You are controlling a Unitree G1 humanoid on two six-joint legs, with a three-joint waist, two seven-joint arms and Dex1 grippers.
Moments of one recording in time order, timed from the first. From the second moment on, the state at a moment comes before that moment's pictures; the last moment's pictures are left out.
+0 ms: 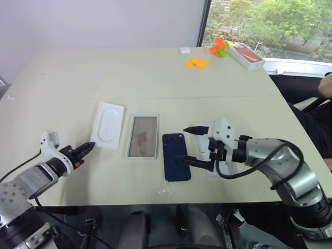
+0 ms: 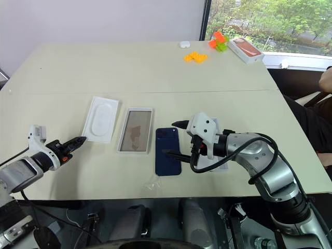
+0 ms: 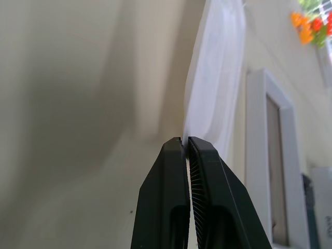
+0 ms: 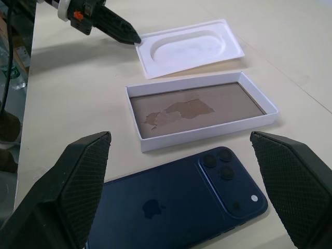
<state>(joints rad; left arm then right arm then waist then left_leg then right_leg) -0.21 0.38 0.88 -0.18 -1.09 1.43 -0.05 -0.28 -0.69 0.12 -0.54 0.47 0.61 0.83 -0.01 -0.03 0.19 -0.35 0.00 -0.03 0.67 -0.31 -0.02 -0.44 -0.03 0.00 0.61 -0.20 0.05</state>
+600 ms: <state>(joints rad) -0.01 0.38 0.74 -0.34 -1.71 1.15 0.16 -0.29 -0.69 0.14 -0.54 0.47 0.60 0.84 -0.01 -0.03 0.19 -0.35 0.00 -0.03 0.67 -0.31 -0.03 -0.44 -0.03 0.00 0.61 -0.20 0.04</state>
